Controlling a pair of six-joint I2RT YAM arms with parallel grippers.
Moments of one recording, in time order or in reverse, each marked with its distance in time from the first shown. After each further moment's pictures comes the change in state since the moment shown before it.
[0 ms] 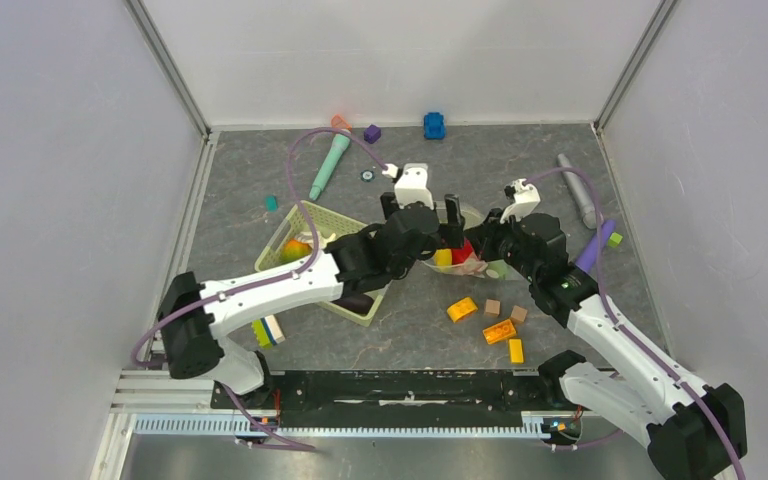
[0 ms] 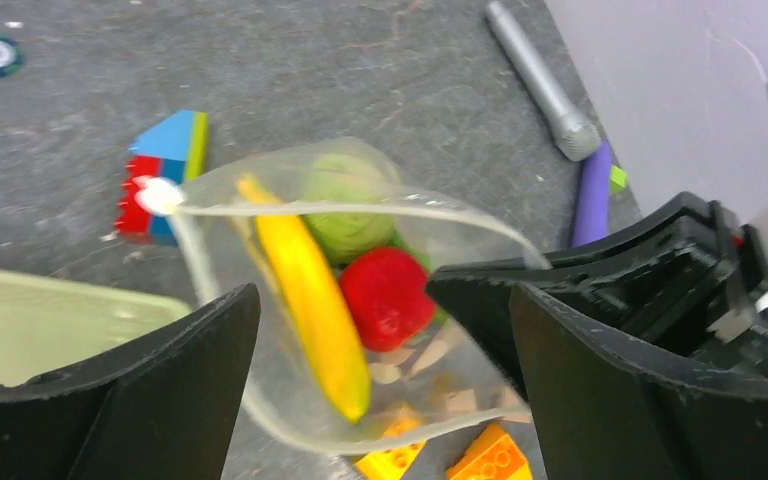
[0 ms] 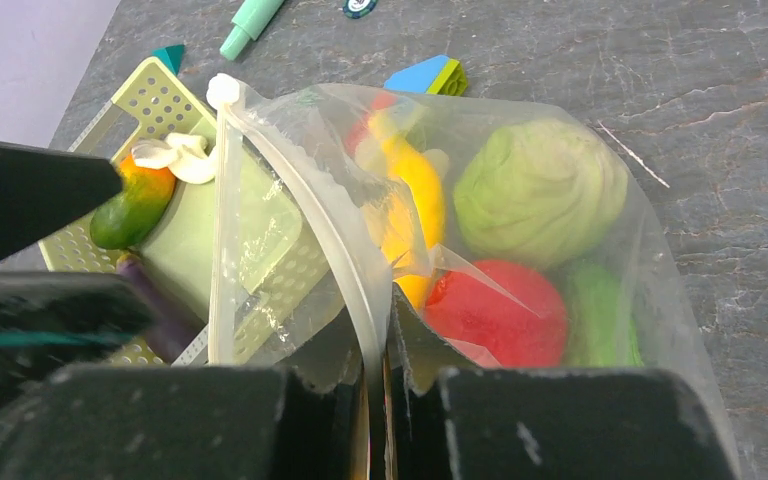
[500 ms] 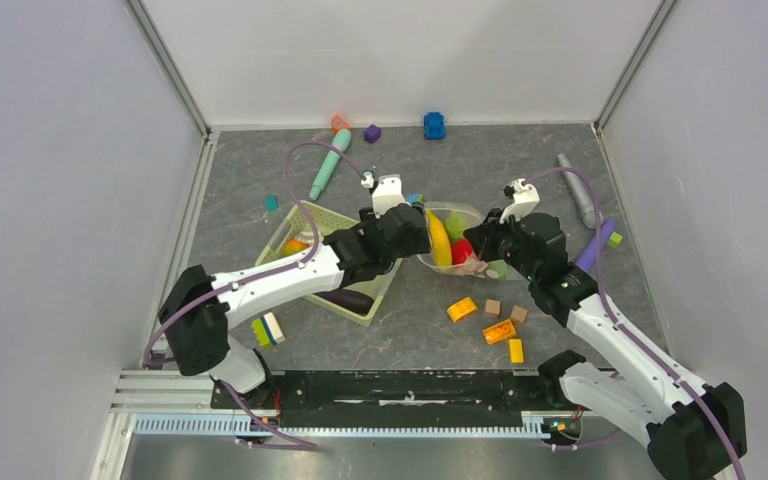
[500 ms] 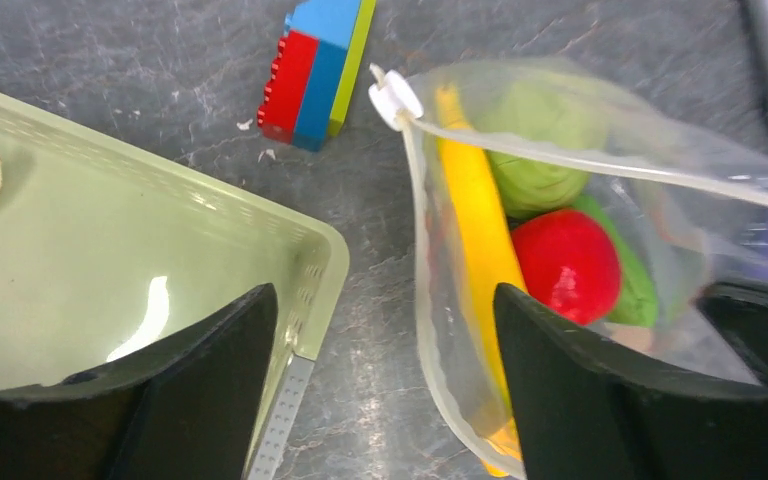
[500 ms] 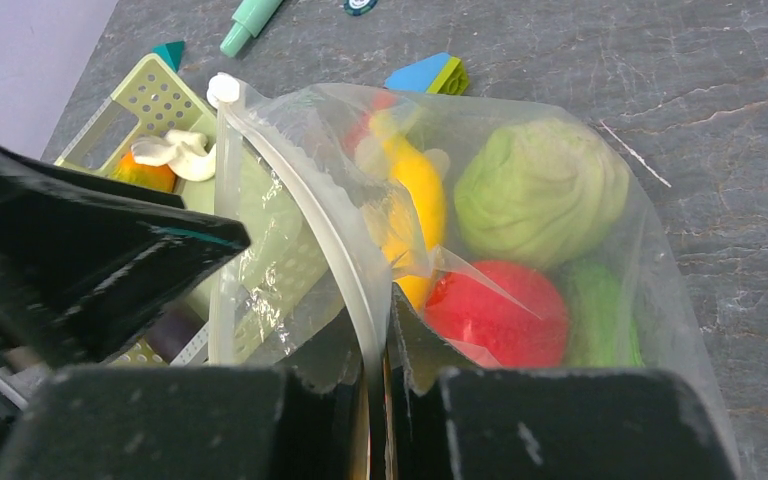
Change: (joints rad) left arm 0.106 -0.043 -0.141 -0.183 -0.008 -0.149; right arm 0.001 0.002 0.000 0.000 -0.008 -0.003
